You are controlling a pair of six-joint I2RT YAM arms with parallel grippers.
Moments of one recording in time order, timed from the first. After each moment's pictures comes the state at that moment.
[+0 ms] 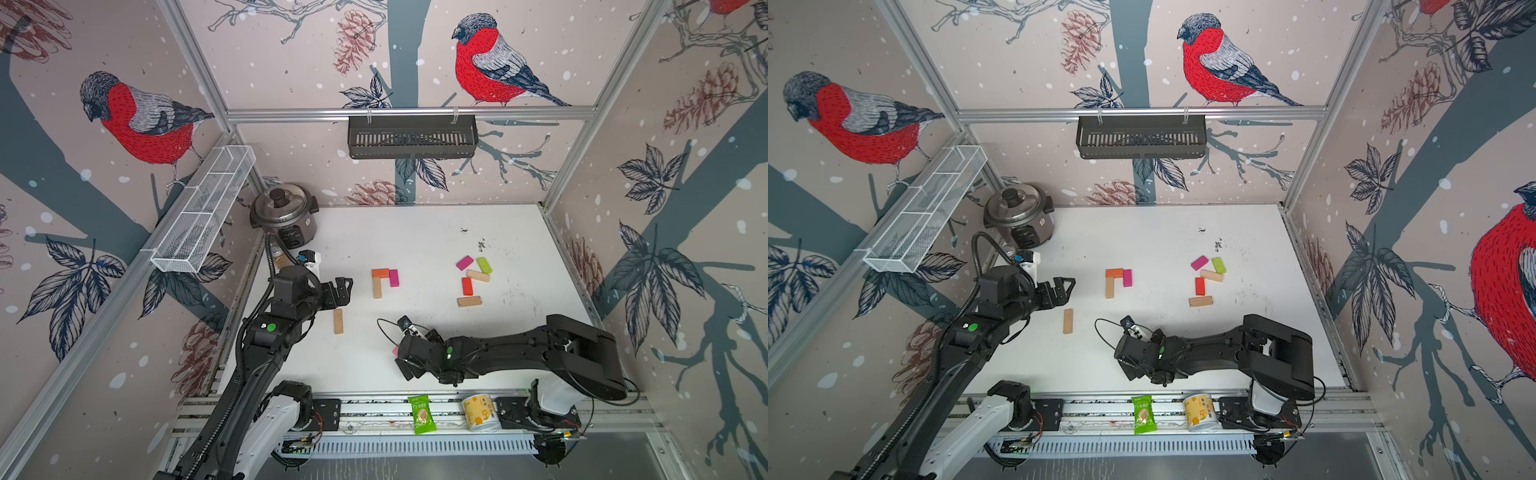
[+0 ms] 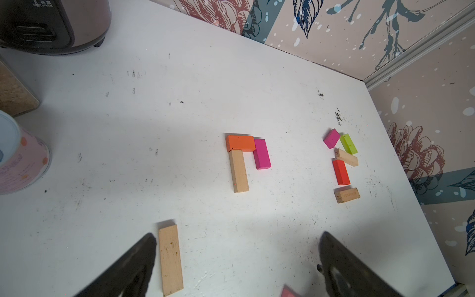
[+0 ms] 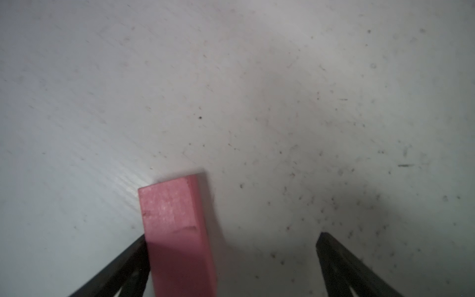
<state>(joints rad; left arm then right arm) -0.21 0.79 0.73 -0.54 0.20 -0.39 1.30 1.62 0.75 -0.22 0.32 0.53</state>
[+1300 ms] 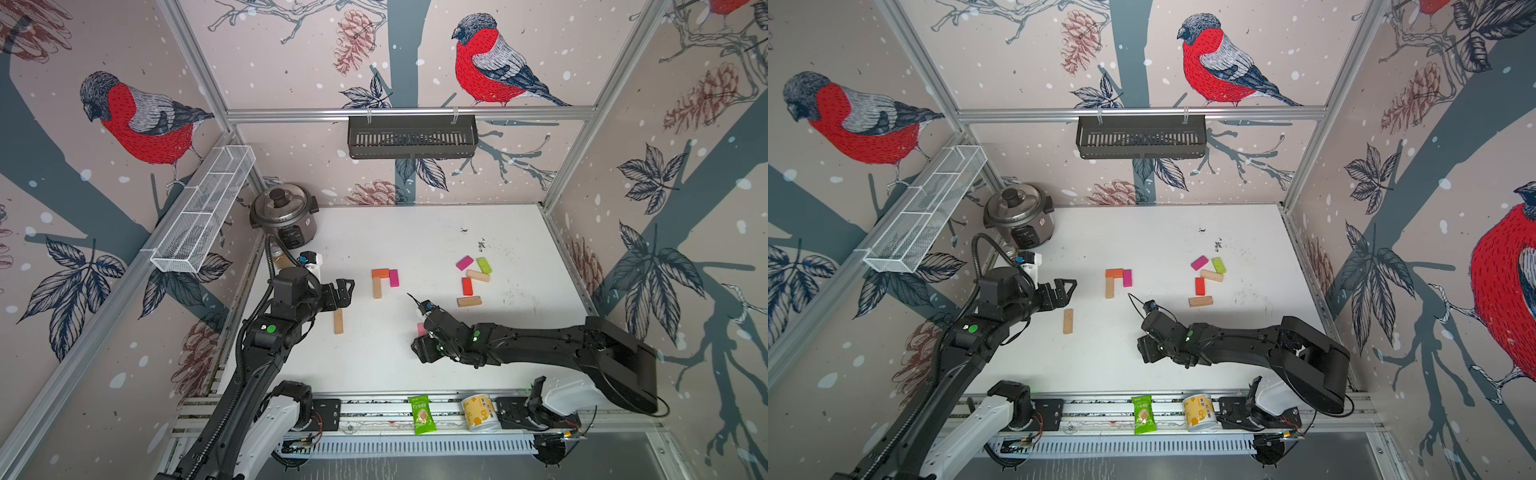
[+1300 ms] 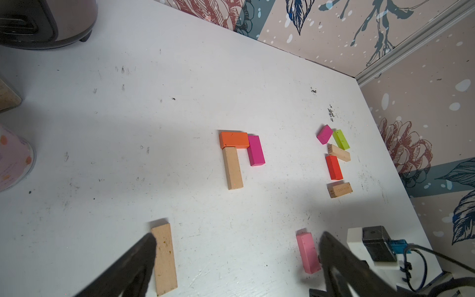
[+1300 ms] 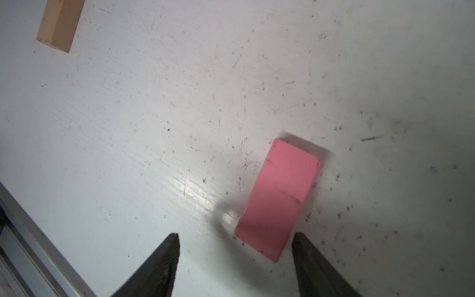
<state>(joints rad) -0.21 0.78 0.72 -0.53 0.24 -0.39 1.10 1.46 0.62 -0.12 0.03 0.60</state>
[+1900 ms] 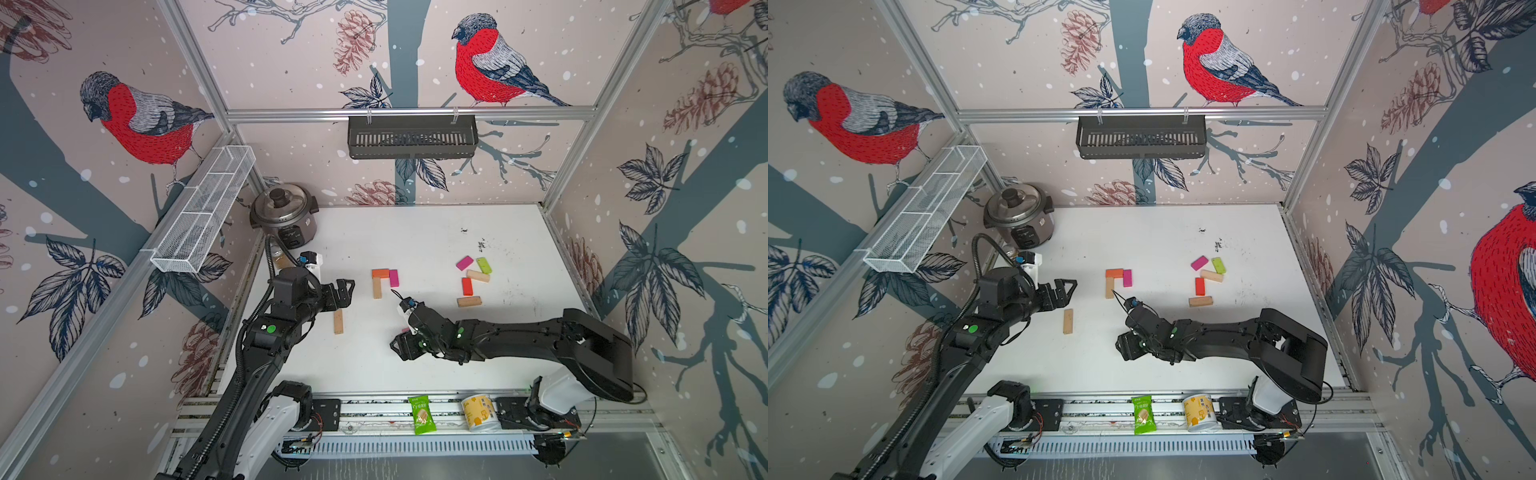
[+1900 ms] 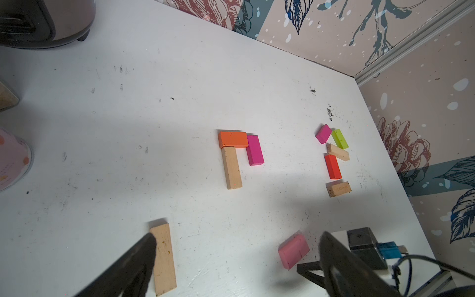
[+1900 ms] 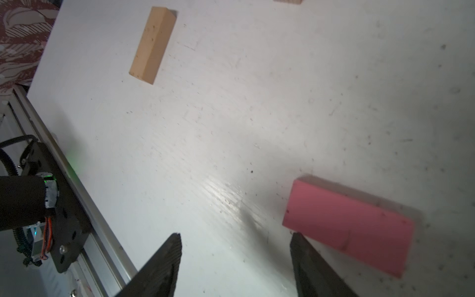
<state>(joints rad) -0.21 0.78 0.72 -0.53 0.25 -0.39 1.14 1.56 0.76 -0.02 -0.05 0.63</state>
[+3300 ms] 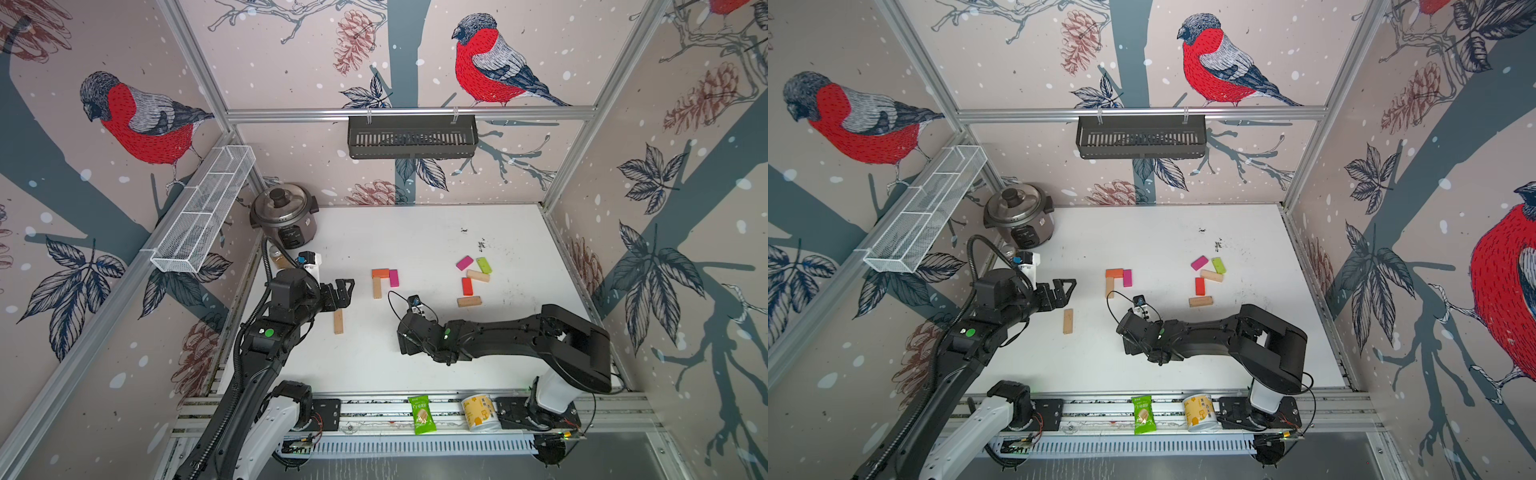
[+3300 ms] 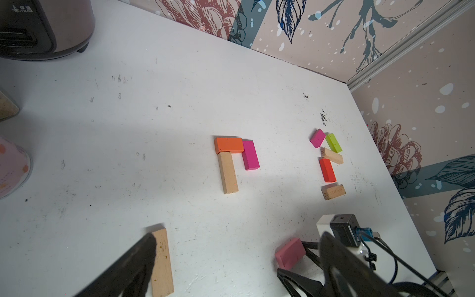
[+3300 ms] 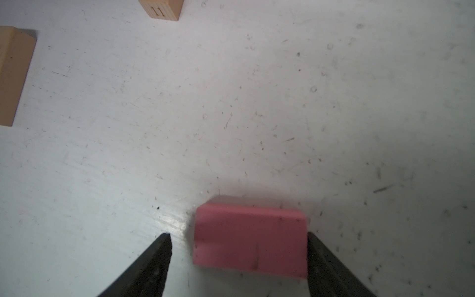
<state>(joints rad) -0.20 0.75 0.71 -0.52 0.25 -0.39 1.18 1.70 0.82 -0.15 0.28 0.76</state>
